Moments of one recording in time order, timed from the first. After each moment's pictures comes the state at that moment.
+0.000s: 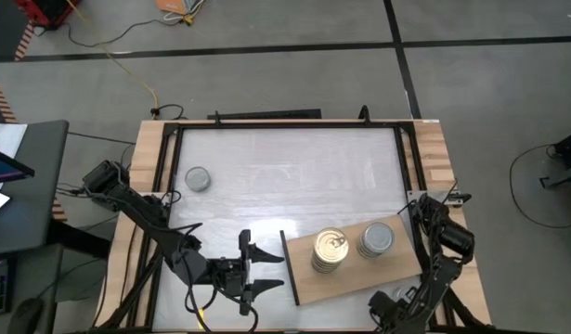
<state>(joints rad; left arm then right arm) -0.70 1.57 1.13 0.56 -0.72 0.52 1.03 2.16 1.71 -1.45 -0.27 1.76</state>
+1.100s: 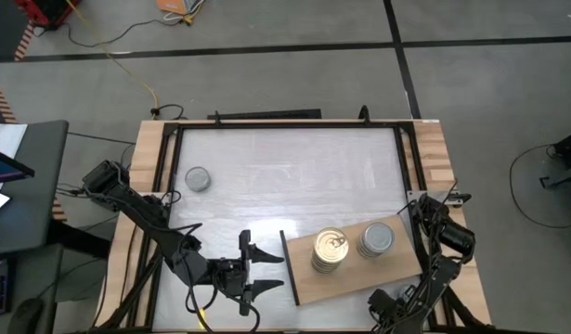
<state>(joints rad) -0.71 1.57 1.13 0.54 -0.72 0.50 1.04 2.16 1.62 -1.32 -0.27 1.78</state>
